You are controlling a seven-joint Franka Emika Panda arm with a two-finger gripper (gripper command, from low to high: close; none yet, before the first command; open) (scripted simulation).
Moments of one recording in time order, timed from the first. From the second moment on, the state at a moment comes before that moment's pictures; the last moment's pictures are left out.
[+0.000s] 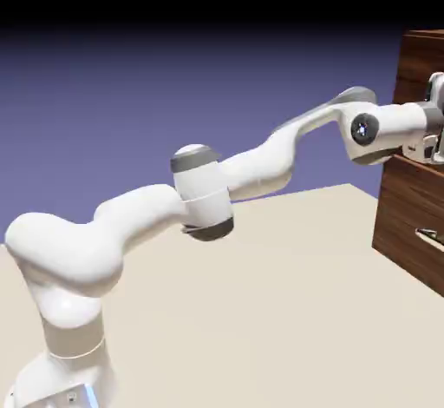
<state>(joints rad) -2.64 -1.59 1.18 -0.92 2.76 2.67 1.48</state>
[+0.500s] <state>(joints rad) -2.49 -1.63 1.18 -1.19 2.81 2.56 1.41</state>
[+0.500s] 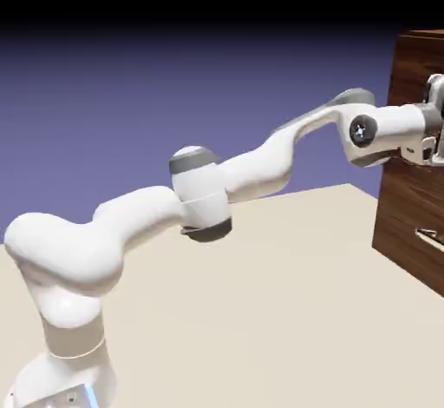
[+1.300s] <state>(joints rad) -2.01 -1.75 1.20 -2.06 2.82 2.18 1.30</state>
